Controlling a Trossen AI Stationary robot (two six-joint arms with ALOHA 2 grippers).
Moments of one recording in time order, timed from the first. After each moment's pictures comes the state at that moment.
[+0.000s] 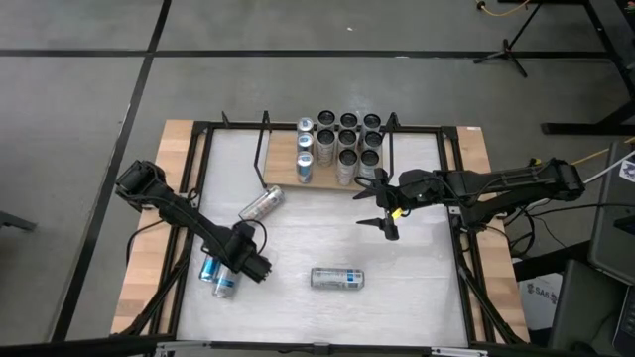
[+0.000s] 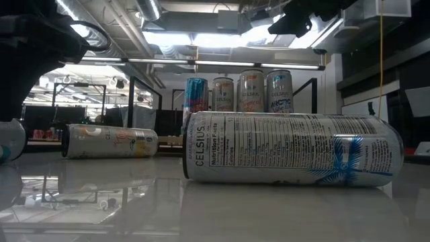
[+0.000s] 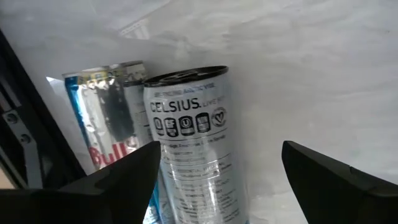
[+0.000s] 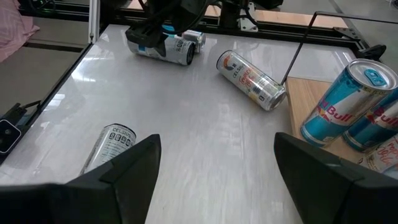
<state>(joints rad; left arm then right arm) -0.53 1.65 1.10 -1.16 0.02 -1.78 0.09 1.13 0.89 -0.23 -0.04 -0.06</state>
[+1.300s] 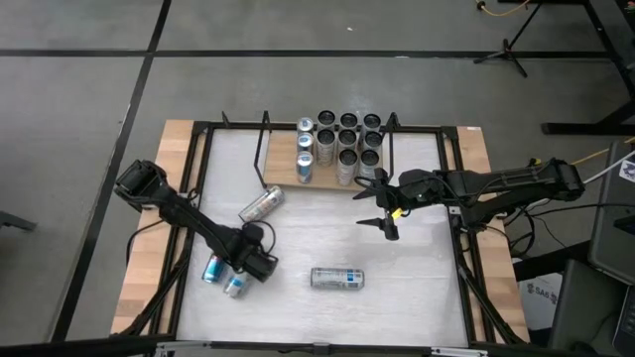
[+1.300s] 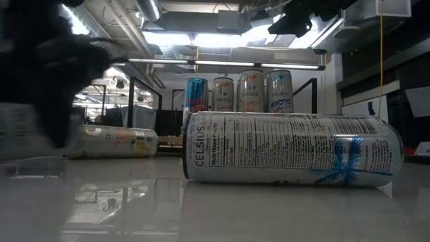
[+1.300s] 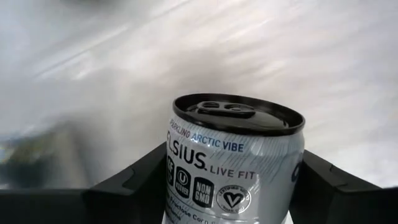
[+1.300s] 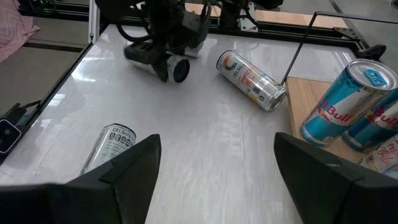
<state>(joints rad) -0.51 1.65 0.97 -0.83 -0.16 -1.73 0.09 1.13 0.89 -0.23 -0.04 -0.06</state>
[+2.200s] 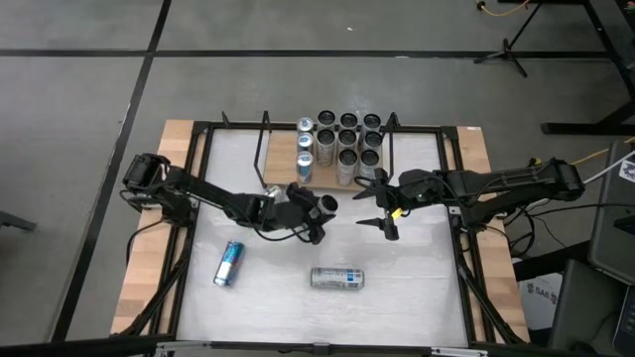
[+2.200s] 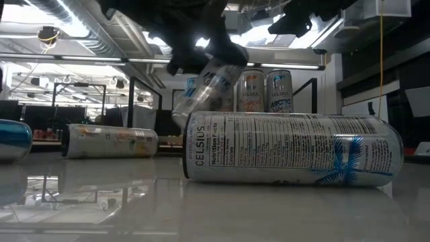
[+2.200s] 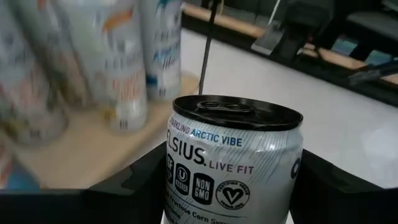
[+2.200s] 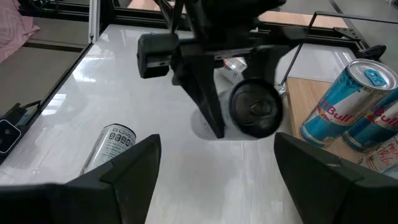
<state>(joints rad) -0.17 1.65 0.97 0.19 -0.57 -0.45 0.09 1.13 0.89 -0.23 -0.04 -0.06</state>
